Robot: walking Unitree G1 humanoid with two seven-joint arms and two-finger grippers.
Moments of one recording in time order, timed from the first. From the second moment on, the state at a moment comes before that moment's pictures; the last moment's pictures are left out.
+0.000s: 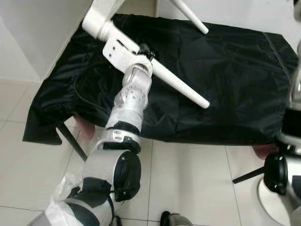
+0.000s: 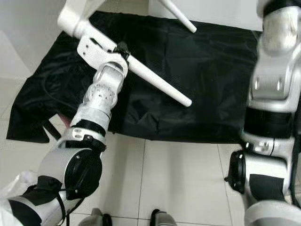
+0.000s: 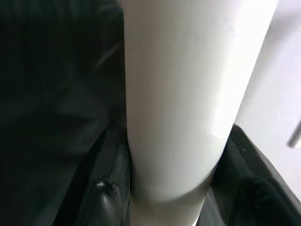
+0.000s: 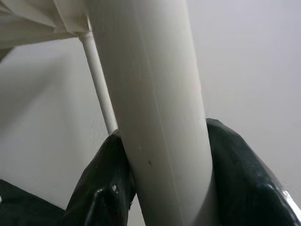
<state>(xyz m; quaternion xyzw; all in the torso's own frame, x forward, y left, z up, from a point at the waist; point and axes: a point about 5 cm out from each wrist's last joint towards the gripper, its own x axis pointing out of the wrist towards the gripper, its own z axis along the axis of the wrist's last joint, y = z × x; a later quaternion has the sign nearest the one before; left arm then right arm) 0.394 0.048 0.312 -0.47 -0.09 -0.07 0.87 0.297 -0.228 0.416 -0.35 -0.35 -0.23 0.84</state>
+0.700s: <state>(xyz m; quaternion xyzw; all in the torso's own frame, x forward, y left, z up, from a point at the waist) 0.363 0.006 0.343 -0.23 -0.18 -0.16 0.94 0.310 -0.295 0.250 -0.02 -0.25 -0.26 0.93</state>
